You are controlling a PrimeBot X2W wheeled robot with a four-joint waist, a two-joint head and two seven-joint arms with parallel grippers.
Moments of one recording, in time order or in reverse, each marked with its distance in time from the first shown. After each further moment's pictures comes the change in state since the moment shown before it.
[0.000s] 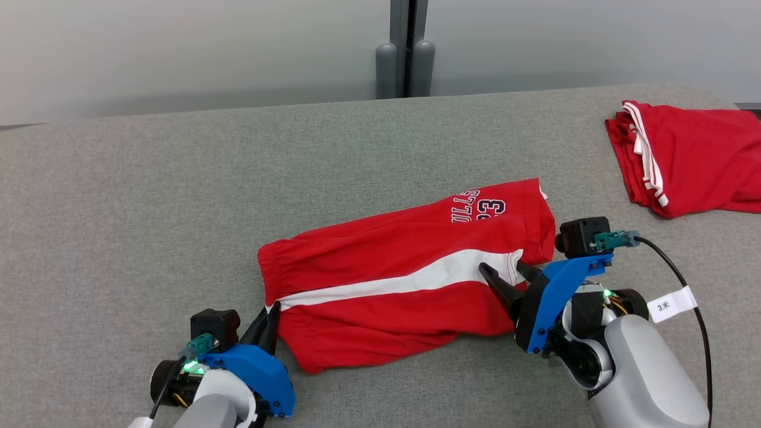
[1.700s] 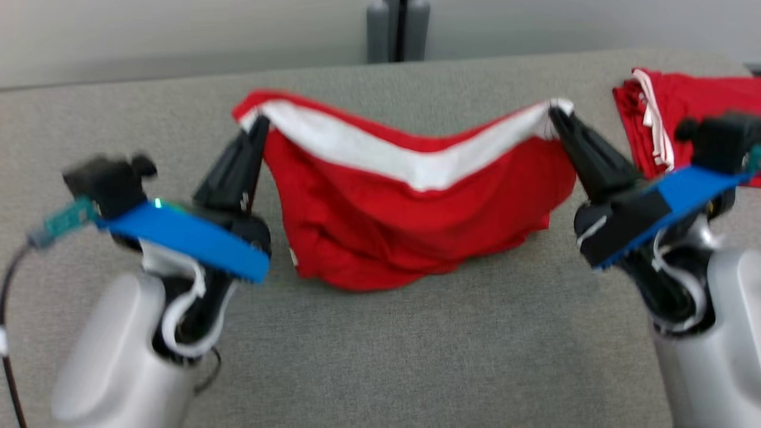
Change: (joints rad) left arm -0.029 0.128 0.135 -0.850 -0.318 -0.018 0.268; right arm -0.022 -0.081 -0.059 -0.529 0.134 0.000 -0.080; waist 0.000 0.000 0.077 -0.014
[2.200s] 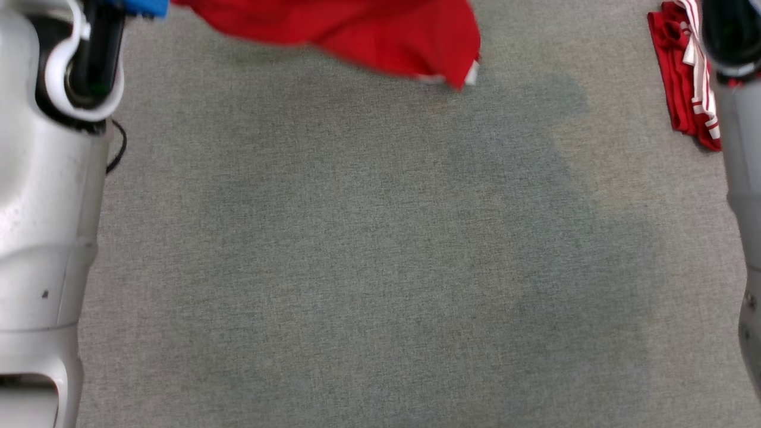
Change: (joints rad) left arm -0.669 0.042 0.017 0.365 0.105 -0.006 -0.050; right arm -0.745 -0.107 0.134 0.449 -0.064 0.000 -0.375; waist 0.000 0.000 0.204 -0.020
